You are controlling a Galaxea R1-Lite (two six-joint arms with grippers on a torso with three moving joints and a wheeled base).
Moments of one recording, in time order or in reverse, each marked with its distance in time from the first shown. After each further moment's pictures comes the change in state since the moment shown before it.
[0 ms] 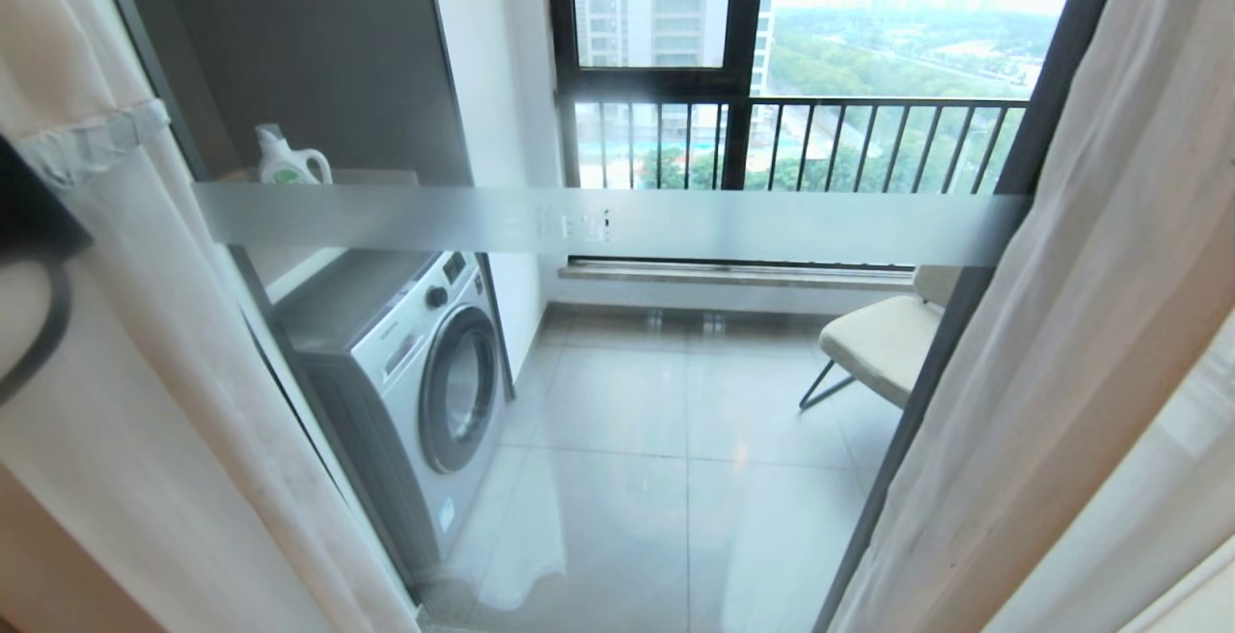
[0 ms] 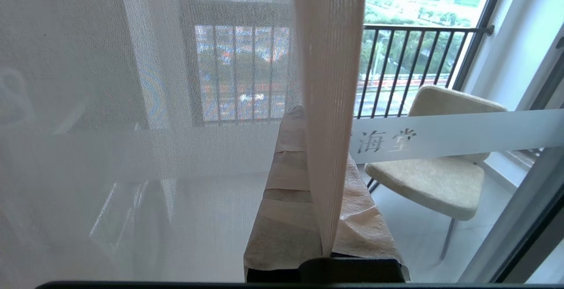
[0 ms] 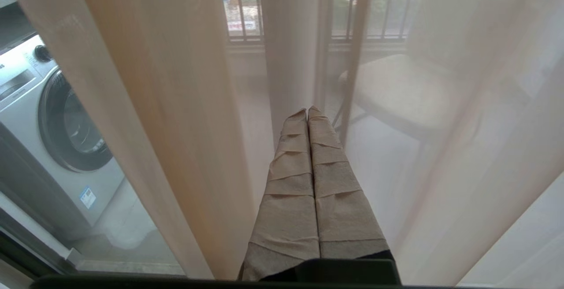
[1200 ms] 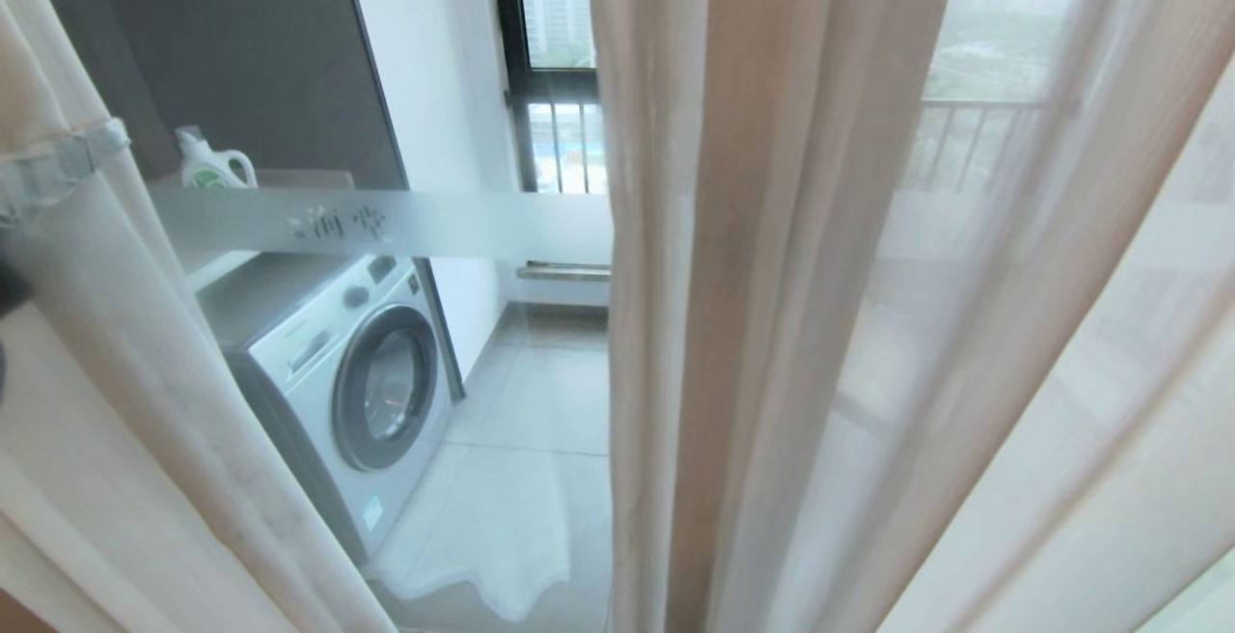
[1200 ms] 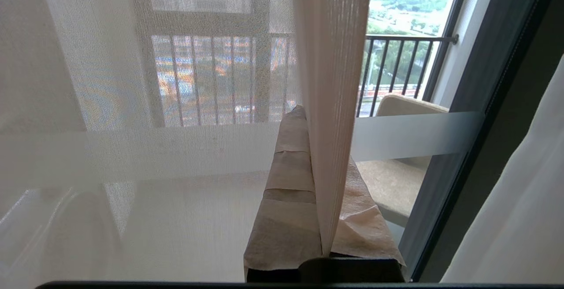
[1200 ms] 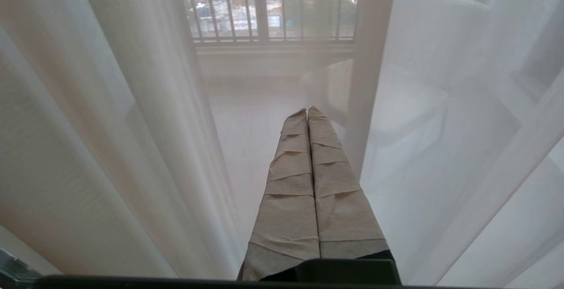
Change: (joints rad) left arm -0.024 -0.094 0.076 0.003 0.006 -0.001; right arm 0.000 0.000 0.000 0.000 0.000 0.000
